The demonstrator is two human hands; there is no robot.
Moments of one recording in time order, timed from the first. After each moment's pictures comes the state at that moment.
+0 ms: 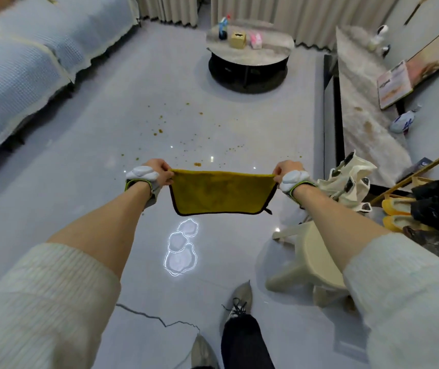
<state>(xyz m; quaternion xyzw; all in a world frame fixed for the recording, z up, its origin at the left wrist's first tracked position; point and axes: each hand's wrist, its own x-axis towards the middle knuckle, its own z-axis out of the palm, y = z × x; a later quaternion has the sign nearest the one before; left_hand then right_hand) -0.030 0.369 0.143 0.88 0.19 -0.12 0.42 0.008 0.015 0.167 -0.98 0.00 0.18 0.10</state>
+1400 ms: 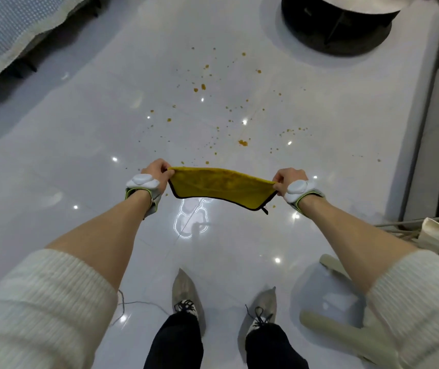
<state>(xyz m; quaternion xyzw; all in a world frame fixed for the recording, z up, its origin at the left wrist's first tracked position) 0.100 0.596 -0.129 0.86 0.31 -0.11 0.39 0.202 0.274 -0.069 -0.94 -0.05 0.32 0.13</state>
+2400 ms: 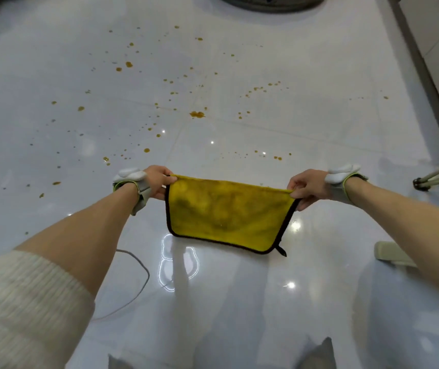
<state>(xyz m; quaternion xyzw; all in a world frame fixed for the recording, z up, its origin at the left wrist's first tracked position) 0.212 0.472 -0.589 0.78 0.23 -0.24 0.53 0.243 0.064 -0.572 -0.82 0.03 0.41 0.39</state>
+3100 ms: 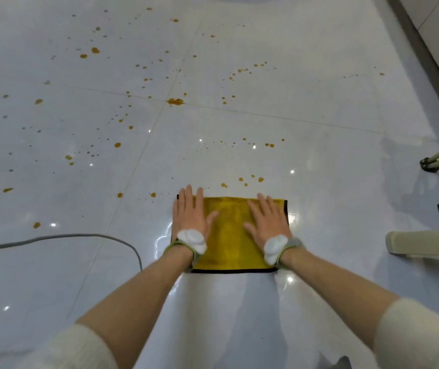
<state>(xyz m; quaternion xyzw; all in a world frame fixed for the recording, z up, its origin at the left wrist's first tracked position) 0.165 0.343 -0.735 0.98 0.02 -0.10 0.14 0.163 0.129 -0.759 -0.98 -0.09 0.12 0.09</state>
